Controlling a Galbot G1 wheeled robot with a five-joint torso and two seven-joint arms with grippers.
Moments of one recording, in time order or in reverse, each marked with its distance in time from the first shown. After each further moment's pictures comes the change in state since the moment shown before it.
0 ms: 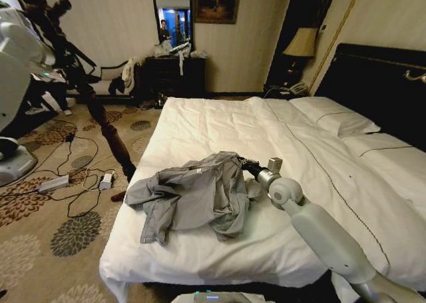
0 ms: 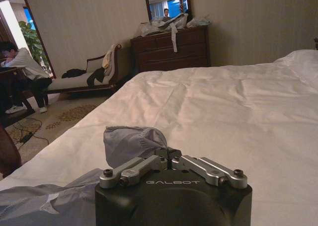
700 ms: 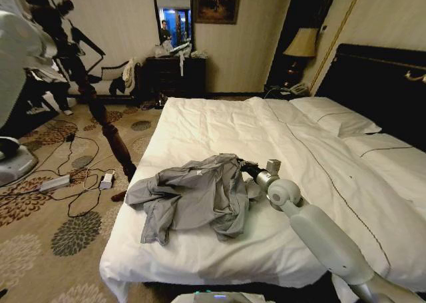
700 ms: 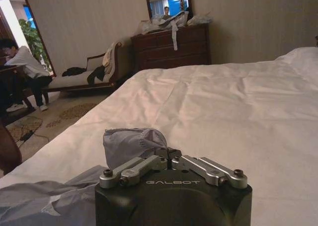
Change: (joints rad) left arm 0.050 0.044 -0.028 -0.217 -0.025 -0.001 -0.013; right arm -0.006 0.008 -0.001 -0.002 -0.010 0.001 0.000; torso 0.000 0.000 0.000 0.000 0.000
